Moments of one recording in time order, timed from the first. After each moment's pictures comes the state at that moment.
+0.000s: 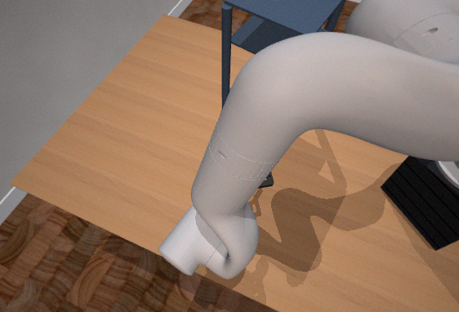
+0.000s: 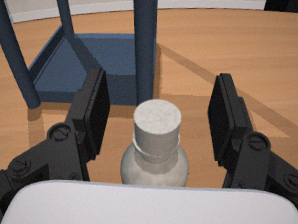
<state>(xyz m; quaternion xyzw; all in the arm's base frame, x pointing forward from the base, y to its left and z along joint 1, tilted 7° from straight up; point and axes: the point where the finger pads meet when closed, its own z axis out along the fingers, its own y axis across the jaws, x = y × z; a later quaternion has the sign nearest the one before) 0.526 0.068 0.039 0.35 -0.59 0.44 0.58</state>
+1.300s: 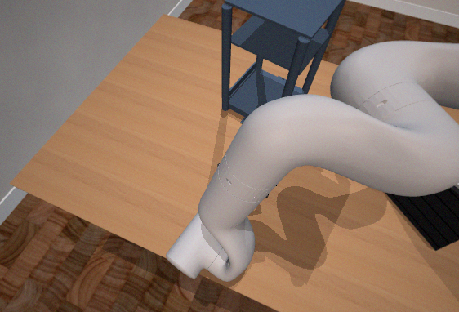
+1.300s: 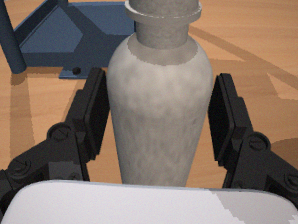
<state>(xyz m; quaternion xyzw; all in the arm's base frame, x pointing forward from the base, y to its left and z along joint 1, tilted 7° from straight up) 0.532 0.060 -0.038 0.35 -0.59 0.44 0.58</state>
